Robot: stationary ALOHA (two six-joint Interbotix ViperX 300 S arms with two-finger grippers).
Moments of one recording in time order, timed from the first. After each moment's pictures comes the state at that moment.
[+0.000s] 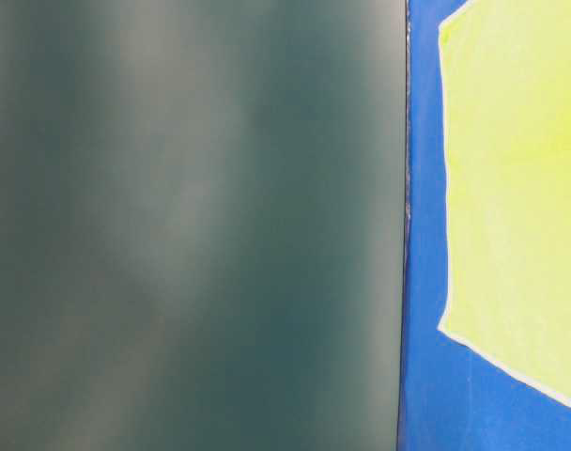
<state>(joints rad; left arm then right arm) 0.00 -0.96 1.17 0.00 -0.29 0.00 0.00 -0.96 1.17 0.00 -0.29 0.00</state>
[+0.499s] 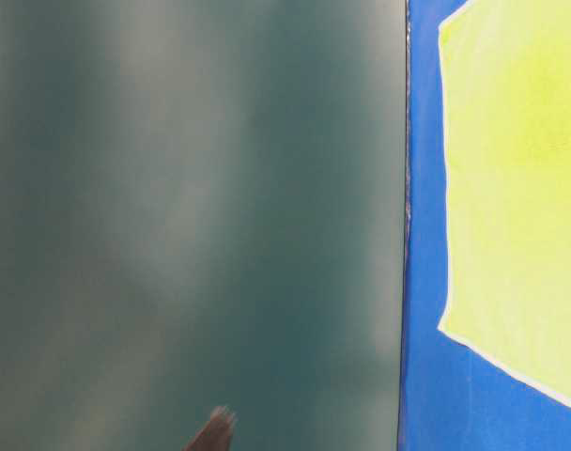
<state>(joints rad) 0.20 -0.52 1.01 -0.02 -0.26 0.00 -0.33 -0.82 1.07 0.01 0.06 0.03</state>
